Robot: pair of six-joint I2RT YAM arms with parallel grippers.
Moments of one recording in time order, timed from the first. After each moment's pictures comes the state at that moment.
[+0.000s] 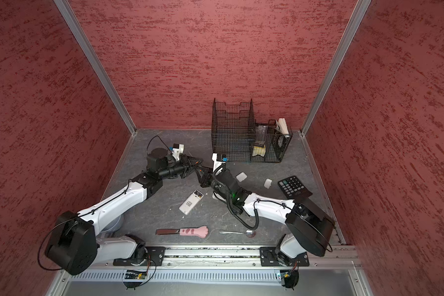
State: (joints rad) left arm -0.43 1.30 0.81 0.18 0.57 -1.21; right arm 0.92 1.50 0.78 0.64 0.14 0.82
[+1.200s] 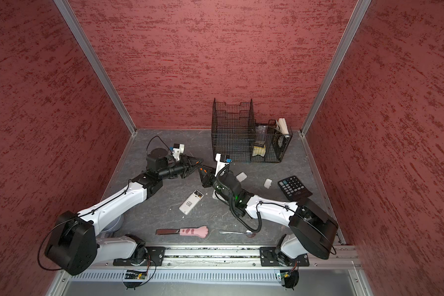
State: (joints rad) left arm -0.43 1.30 0.81 0.20 0.58 -1.22; right arm 0.93 1.46 0.74 0.70 0.18 0.82
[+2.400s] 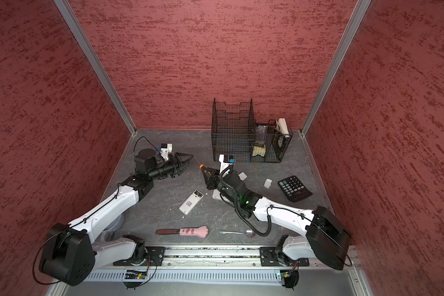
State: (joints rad) left arm -0.26 1.18 0.75 0.14 0.61 -1.17; right arm 0.93 1.30 0.73 0.44 0.15 0.81
